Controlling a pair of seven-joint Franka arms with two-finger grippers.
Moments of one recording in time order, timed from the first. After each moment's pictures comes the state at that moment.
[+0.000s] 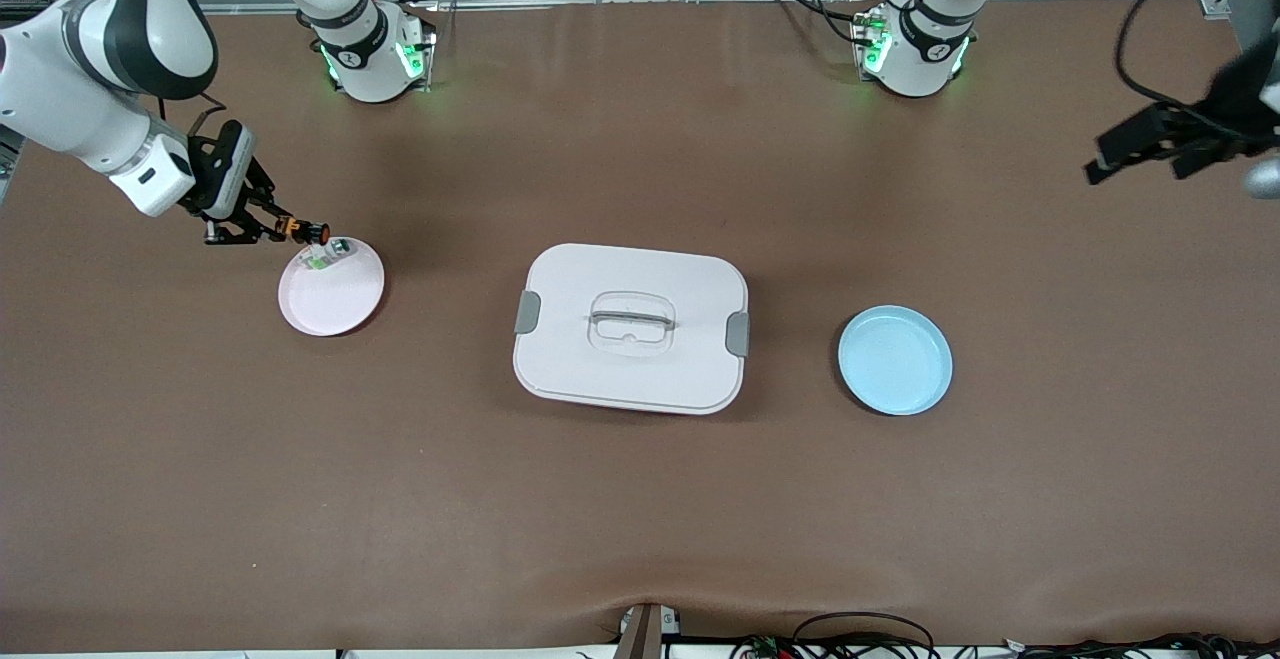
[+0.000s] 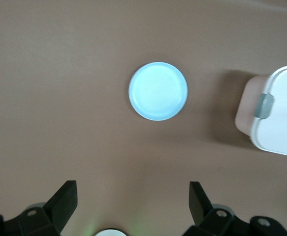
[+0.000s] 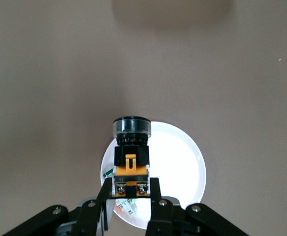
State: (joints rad) left arm 0.62 0.01 -0.62 -1.47 -0.09 1.45 -0.09; right arm 0.04 -0.23 -0.19 -2.53 0.32 2.26 -1.81
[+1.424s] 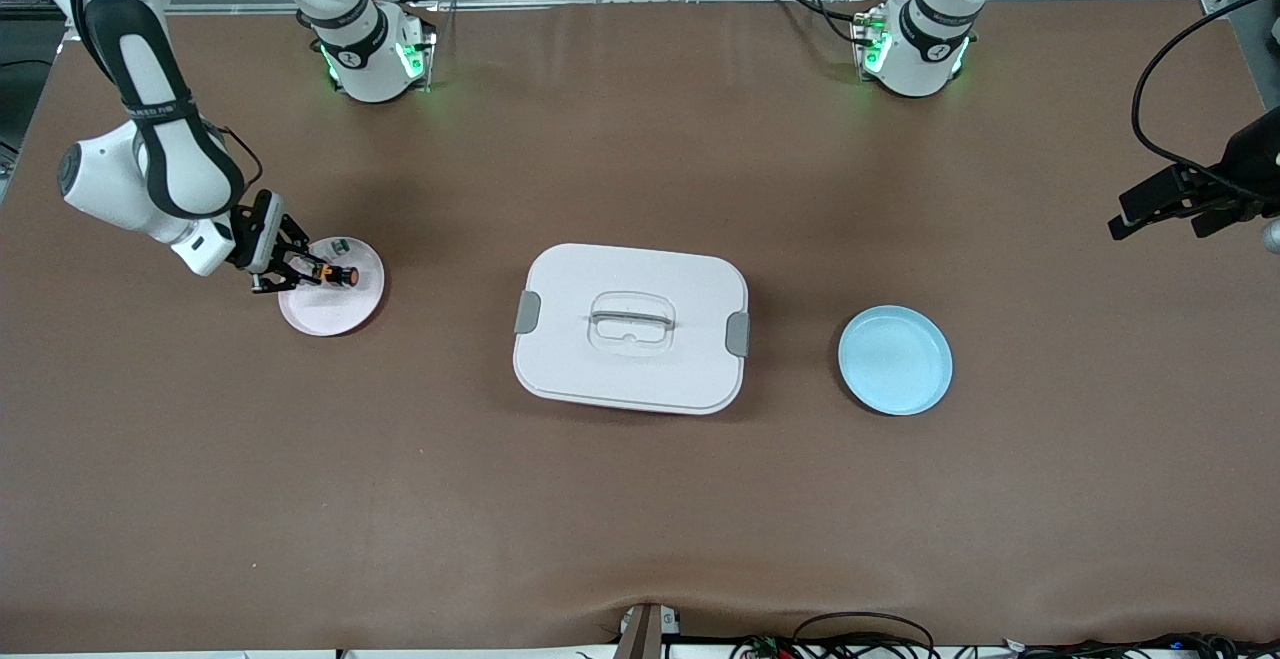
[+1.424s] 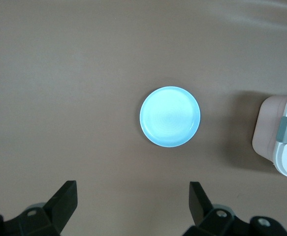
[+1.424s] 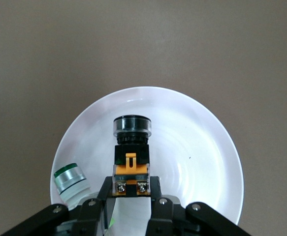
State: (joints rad) left arm -0.09 0.02 0.13 -1.59 -0.10 1.65 -0.02; right arm -0.03 0.21 -0.19 -2.46 0.73 2.44 -2.29
